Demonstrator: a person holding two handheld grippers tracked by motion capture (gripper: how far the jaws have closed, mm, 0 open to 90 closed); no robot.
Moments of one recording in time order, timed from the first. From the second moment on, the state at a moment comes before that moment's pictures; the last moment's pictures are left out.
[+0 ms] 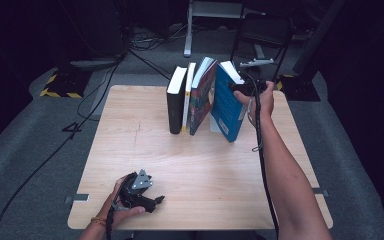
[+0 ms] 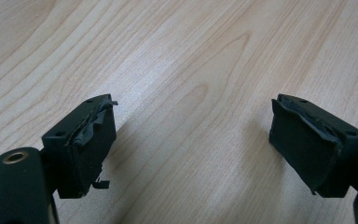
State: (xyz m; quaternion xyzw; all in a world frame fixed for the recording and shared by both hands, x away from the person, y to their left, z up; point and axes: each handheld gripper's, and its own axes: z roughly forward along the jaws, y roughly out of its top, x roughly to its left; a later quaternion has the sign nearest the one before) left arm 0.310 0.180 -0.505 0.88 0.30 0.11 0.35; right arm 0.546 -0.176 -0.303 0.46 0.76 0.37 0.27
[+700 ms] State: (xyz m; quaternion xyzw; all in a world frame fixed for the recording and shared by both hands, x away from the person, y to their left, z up) left arm 0.311 0.179 -0.505 0.88 0.30 0.11 0.35; right arm 0.531 -0.177 -0.304 0.44 0.78 0.35 0.27
